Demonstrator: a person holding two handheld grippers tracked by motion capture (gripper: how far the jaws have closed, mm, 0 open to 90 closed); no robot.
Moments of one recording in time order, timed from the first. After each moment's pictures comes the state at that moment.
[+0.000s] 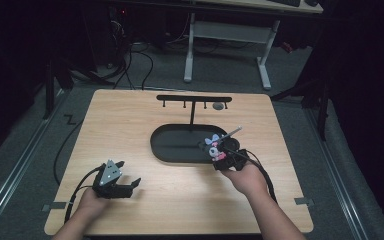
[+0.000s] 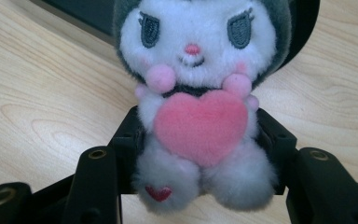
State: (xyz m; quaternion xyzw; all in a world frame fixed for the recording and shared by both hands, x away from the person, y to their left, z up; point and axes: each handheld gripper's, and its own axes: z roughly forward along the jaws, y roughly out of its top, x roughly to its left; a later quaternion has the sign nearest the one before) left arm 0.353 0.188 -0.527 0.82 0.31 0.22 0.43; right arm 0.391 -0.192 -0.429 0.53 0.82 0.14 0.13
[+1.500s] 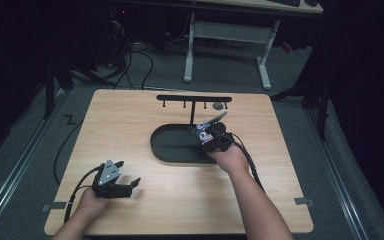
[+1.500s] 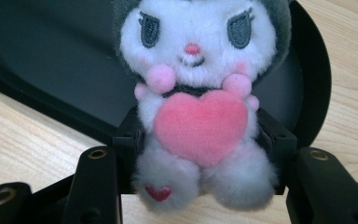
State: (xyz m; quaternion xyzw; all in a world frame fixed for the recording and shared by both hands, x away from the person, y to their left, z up) left arm 0.353 0.190 -0.527 0.81 0.31 0.22 0.44; right arm 0.458 -0.167 -0.445 0.55 0.81 0.15 0.13
